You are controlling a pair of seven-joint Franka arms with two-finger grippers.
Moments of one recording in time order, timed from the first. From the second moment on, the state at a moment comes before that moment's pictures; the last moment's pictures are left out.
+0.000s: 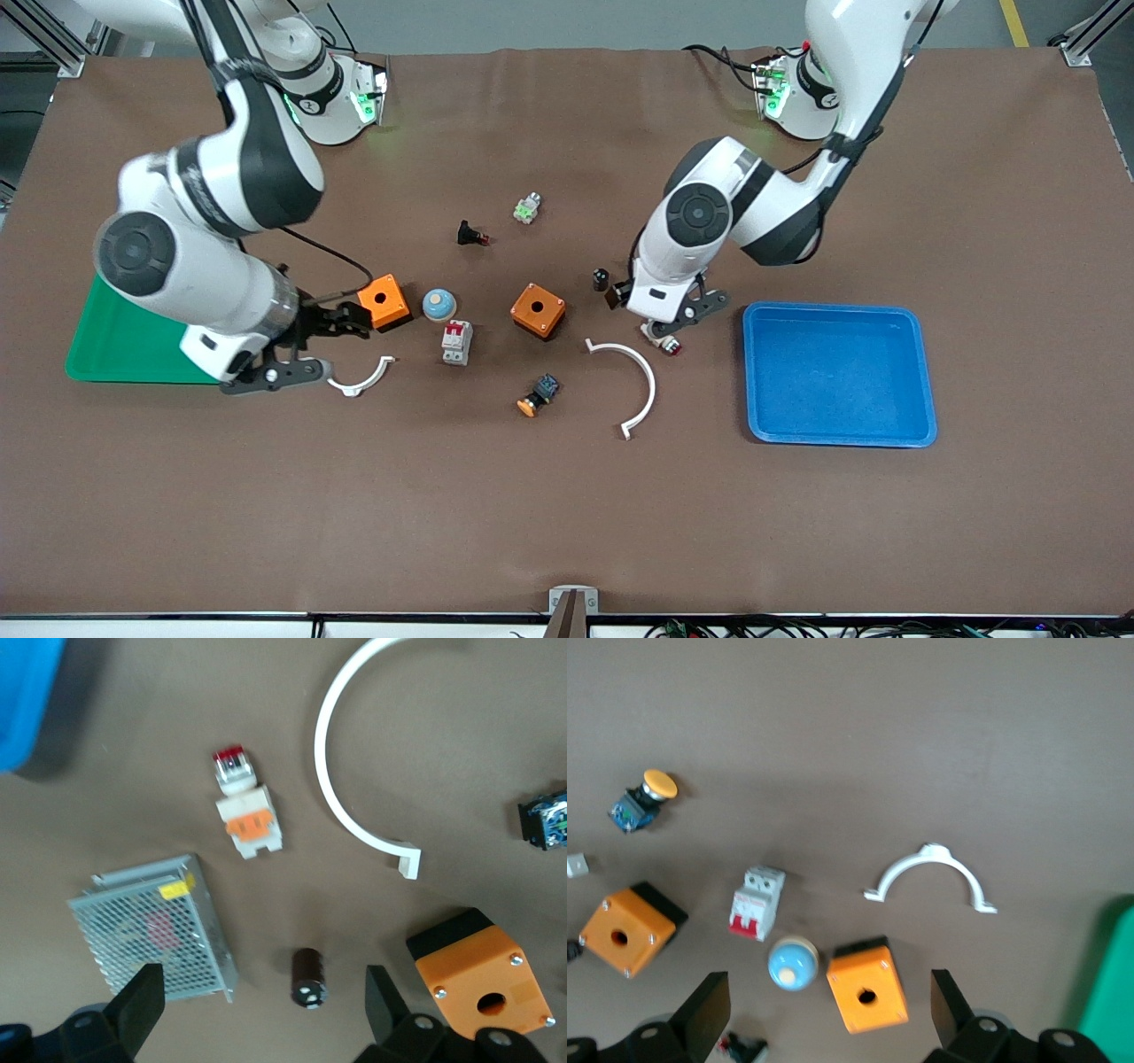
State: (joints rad) left arm -0.35 0.47 -0.37 -1.77 0.02 2.13 -1.19; right arm 0.30 0.36 -0.01 -1.58 0.11 1.88 0.13
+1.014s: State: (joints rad) left arm -0.47 0.65 -0.36 -1.81 0.13 2.38 -1.44; right arm 0.48 0.51 -0.01 -1.83 0.11 2.33 0.42
